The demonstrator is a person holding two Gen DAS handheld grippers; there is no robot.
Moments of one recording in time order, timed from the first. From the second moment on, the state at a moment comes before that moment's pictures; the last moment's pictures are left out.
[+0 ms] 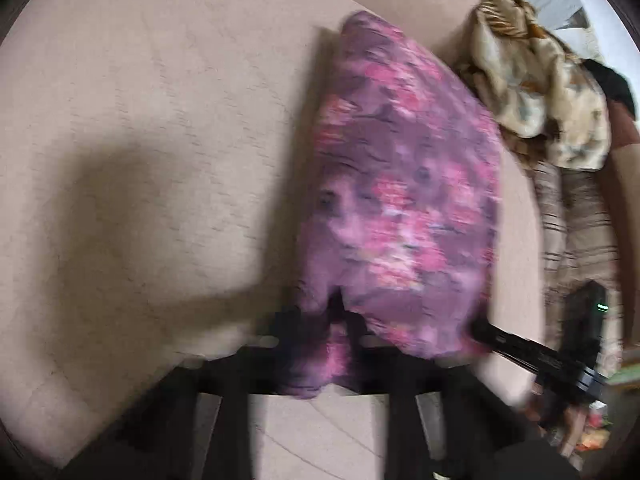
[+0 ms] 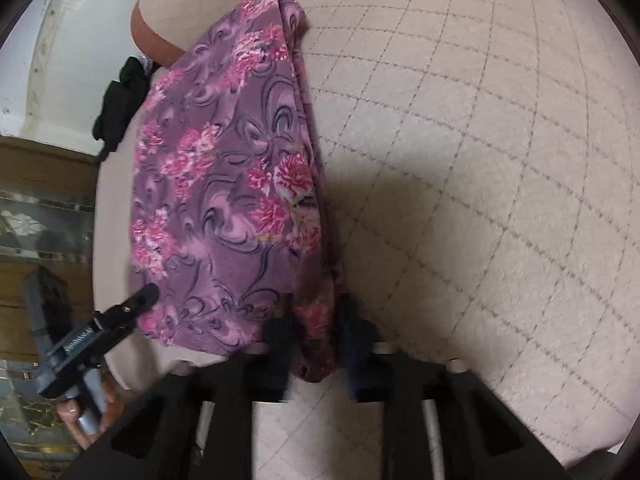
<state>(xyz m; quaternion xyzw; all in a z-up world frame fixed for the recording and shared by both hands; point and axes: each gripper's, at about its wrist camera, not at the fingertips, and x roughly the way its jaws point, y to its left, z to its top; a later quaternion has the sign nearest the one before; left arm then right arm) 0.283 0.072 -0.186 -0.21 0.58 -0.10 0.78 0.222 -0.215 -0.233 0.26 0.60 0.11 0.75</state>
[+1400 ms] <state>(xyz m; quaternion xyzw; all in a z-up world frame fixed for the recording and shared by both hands) 0.414 0.095 -0.166 -0.28 0.58 -0.14 0.75 0.351 -0.227 -0.197 0.25 0.56 0.13 0.78</state>
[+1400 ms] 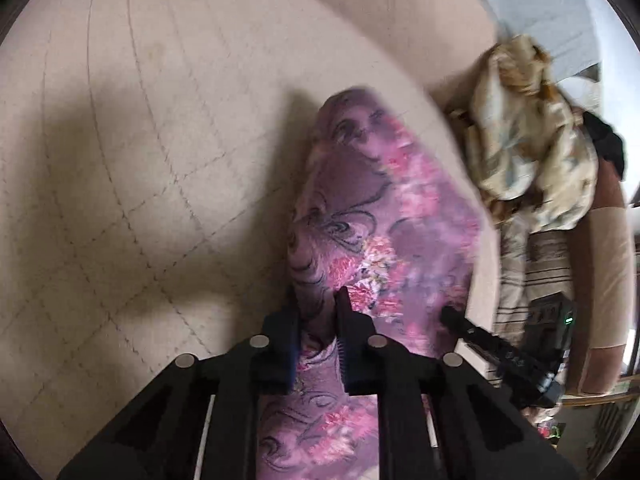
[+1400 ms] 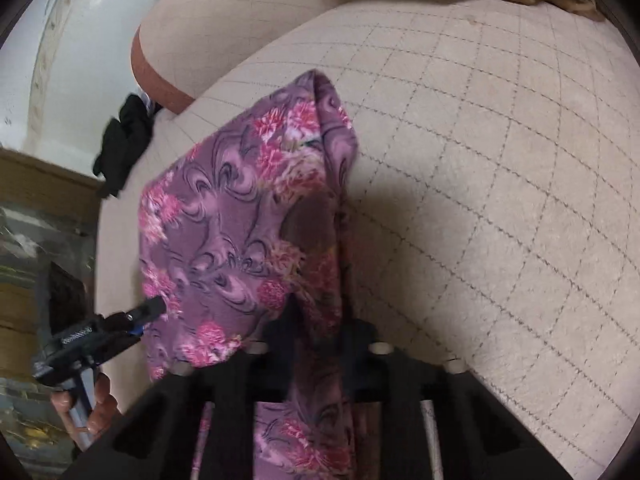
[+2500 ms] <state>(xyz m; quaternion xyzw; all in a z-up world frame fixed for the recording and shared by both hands) 0.466 0.096 -0.170 -0.26 0.57 -0.13 0.77 0.410 -0.236 -0.173 0.22 0.52 0.10 0.82</state>
